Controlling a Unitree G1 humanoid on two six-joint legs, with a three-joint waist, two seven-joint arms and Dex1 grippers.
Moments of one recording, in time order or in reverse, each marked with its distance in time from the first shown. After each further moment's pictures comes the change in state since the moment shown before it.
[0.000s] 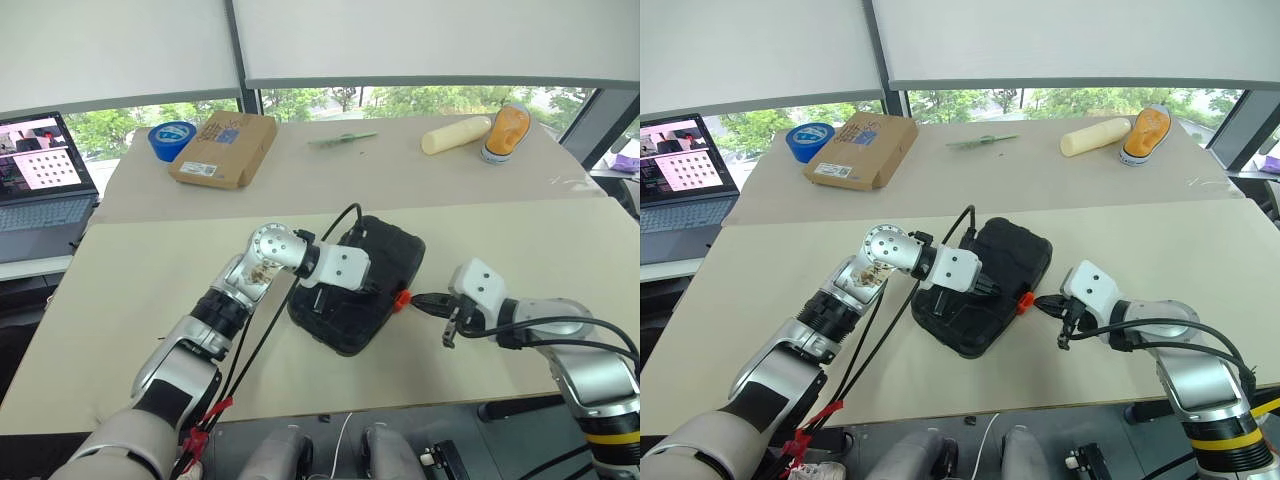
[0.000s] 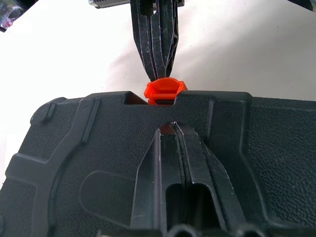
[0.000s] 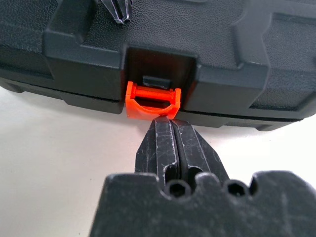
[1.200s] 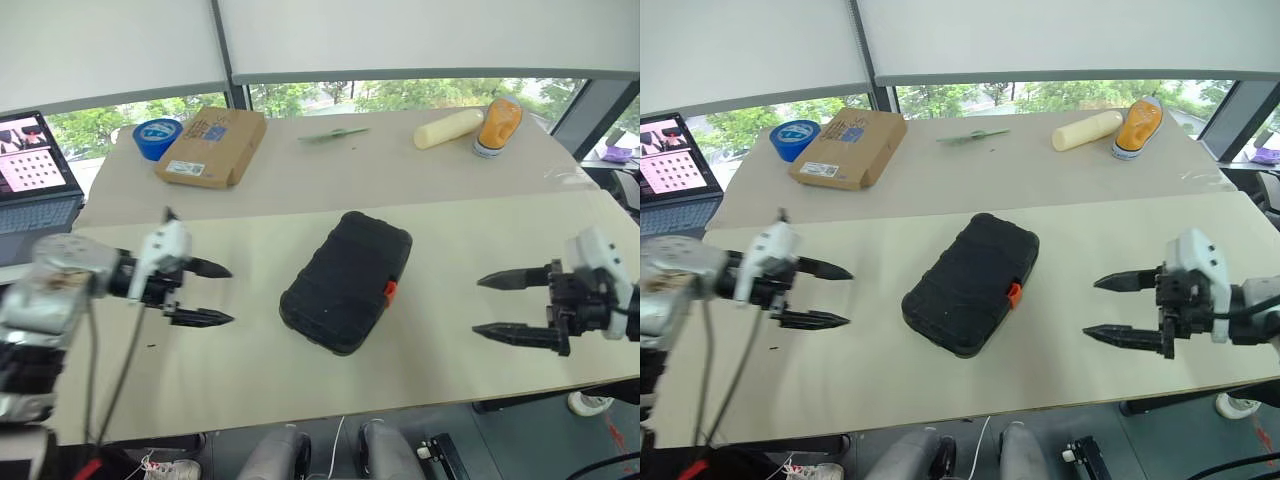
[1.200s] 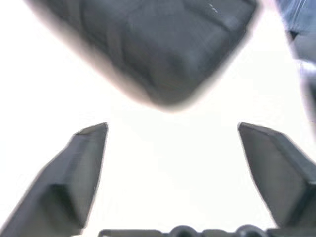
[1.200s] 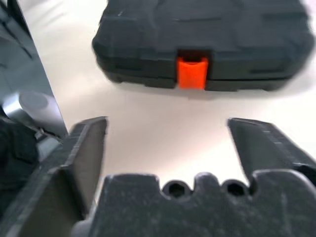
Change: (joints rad) left arm 0.482 0.729 0.532 -0.512 -0.477 0.793 -0.211; right arm 0.055 -0.327 -0.359 0.101 0.413 0.134 0.451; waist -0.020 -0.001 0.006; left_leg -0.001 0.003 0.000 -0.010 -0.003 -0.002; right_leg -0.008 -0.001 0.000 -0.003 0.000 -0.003
